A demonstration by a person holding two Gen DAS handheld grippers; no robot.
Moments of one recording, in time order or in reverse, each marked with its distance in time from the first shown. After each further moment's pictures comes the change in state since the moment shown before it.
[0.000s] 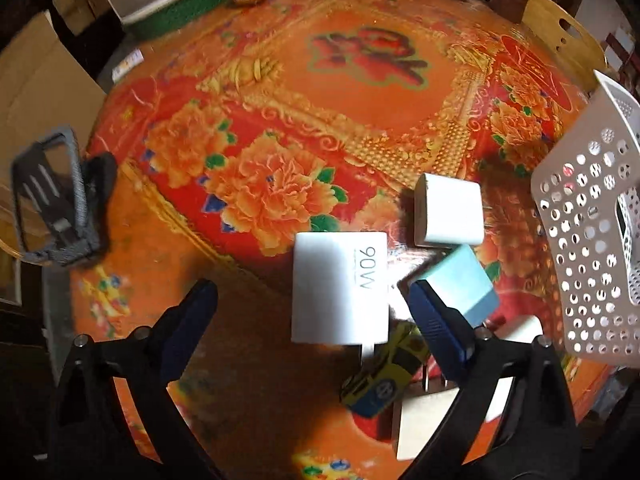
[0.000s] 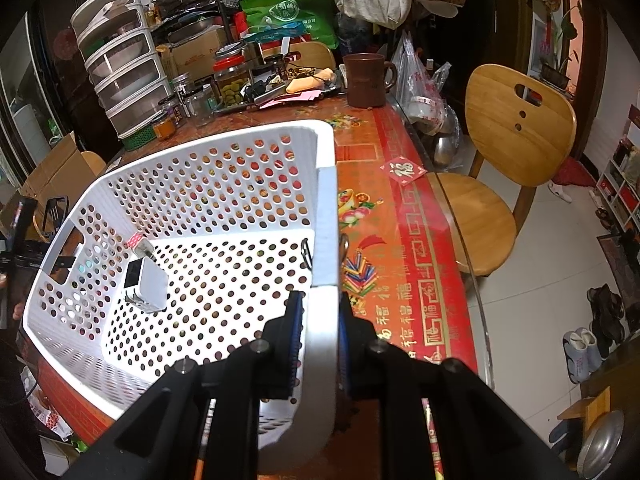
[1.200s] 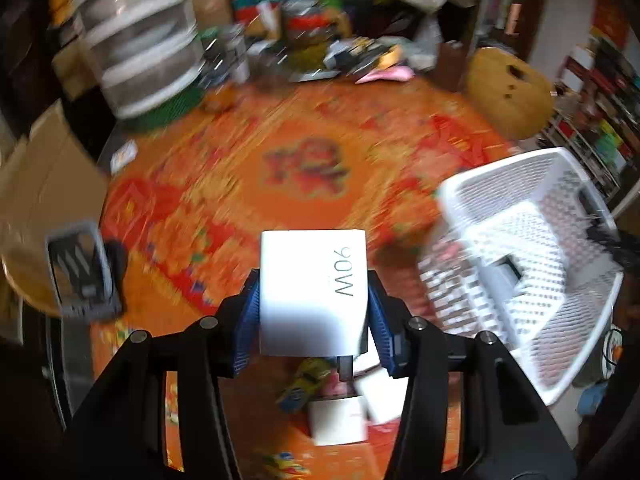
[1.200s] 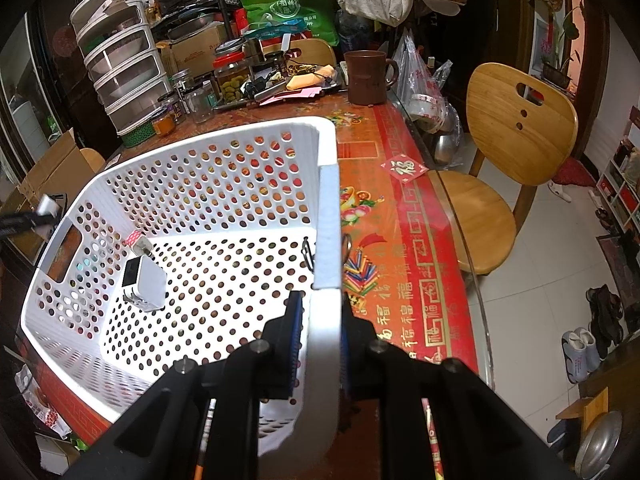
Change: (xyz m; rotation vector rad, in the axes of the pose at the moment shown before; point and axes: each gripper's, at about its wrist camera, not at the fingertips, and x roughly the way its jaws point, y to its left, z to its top) left arm -0.126 -0.052 0.026 0.087 -0.273 -0.089; right arm 0.003 0.002 -0.001 -0.003 0.009 -0.003
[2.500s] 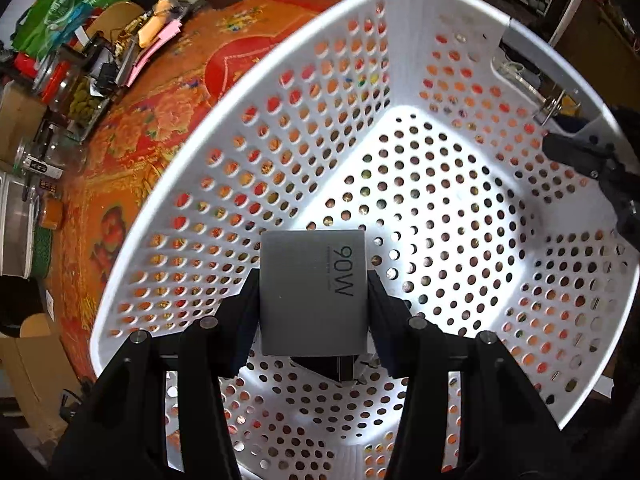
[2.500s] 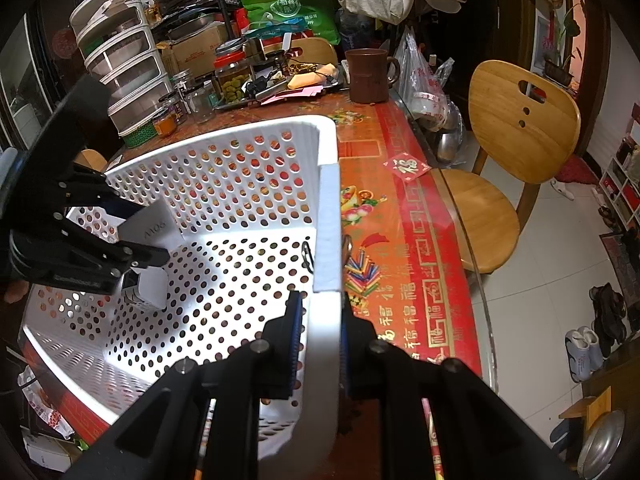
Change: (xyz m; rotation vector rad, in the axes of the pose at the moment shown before) left arm 0.130 -0.266 0.041 0.574 0.364 -0.041; right arm 0.003 -0.003 0.000 0.007 0.004 0.015
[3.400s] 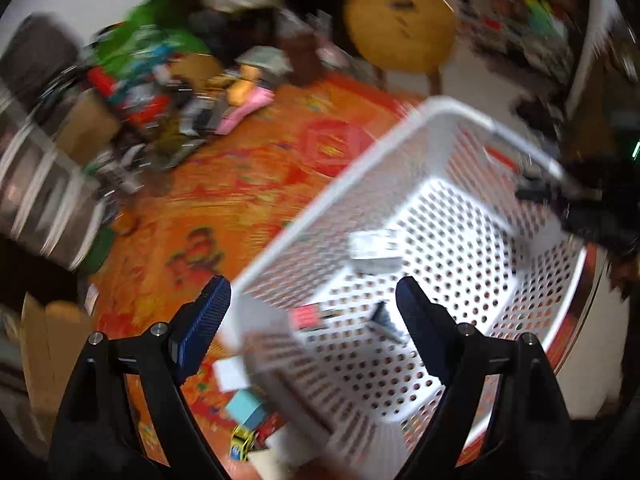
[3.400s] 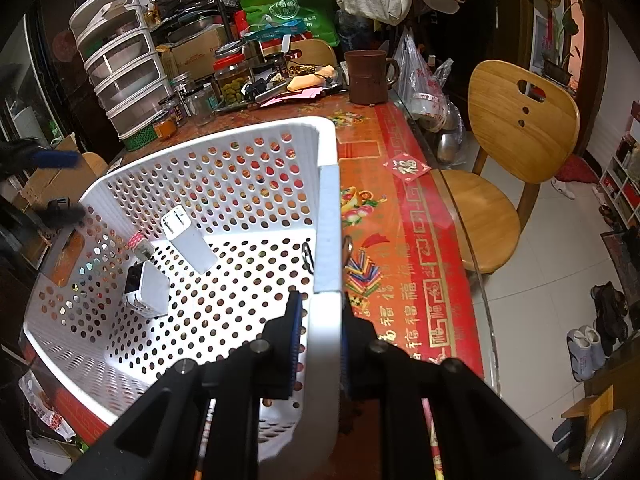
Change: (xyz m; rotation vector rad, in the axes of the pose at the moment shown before) left arm -0.120 0.057 -0.075 -0.153 -0.333 0.128; right arm -0.001 0.000 0.000 0.006 -0.012 0.001
